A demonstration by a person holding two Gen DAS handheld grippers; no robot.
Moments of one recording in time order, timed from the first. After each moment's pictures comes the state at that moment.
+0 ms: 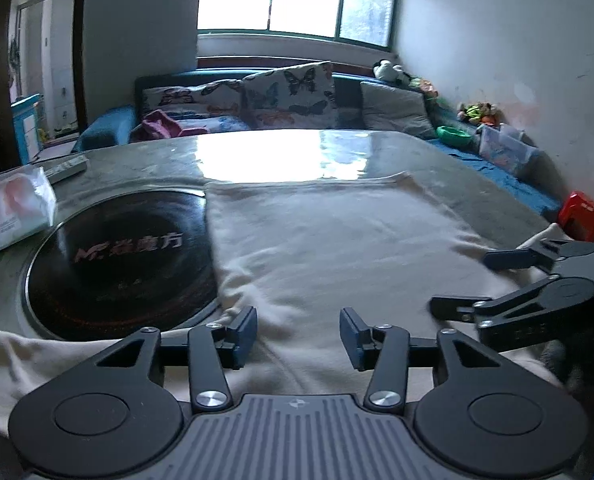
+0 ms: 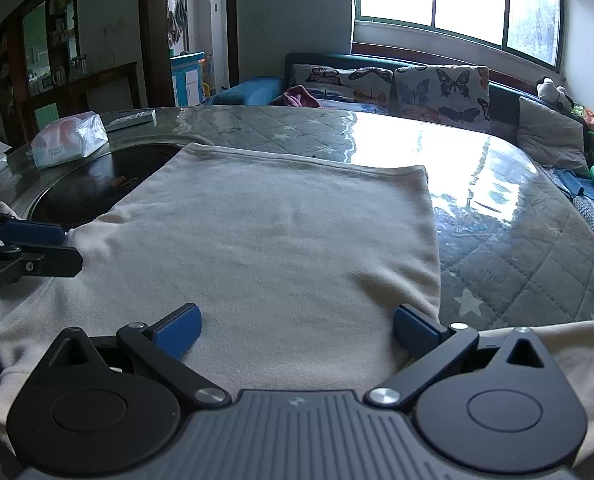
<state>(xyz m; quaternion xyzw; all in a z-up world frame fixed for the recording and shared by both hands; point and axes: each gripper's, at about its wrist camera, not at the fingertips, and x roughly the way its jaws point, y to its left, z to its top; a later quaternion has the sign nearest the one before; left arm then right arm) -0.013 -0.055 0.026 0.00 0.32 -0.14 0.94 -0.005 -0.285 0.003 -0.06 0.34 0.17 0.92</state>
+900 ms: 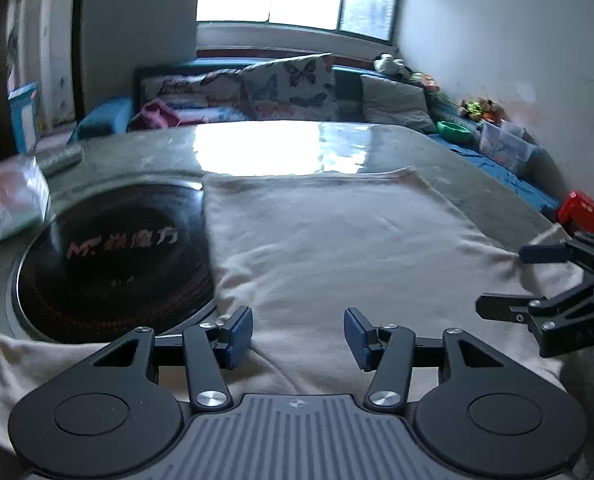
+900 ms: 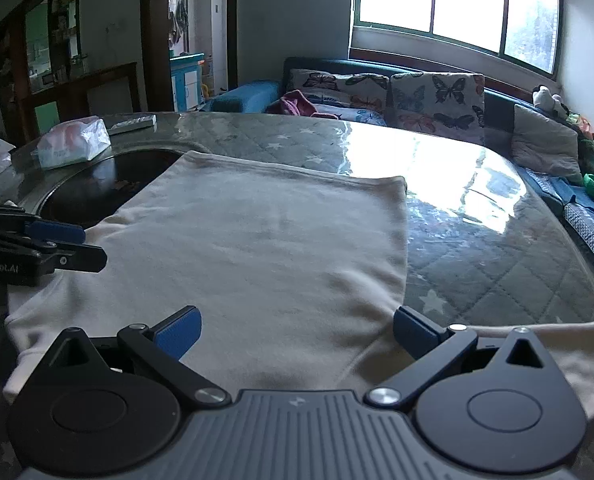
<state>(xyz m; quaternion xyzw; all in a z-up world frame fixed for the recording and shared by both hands) -0.011 -0.057 0.024 0.01 0.33 -0.14 0.93 -0.025 -0.300 0.025 -0.07 0.33 0.17 0.93</state>
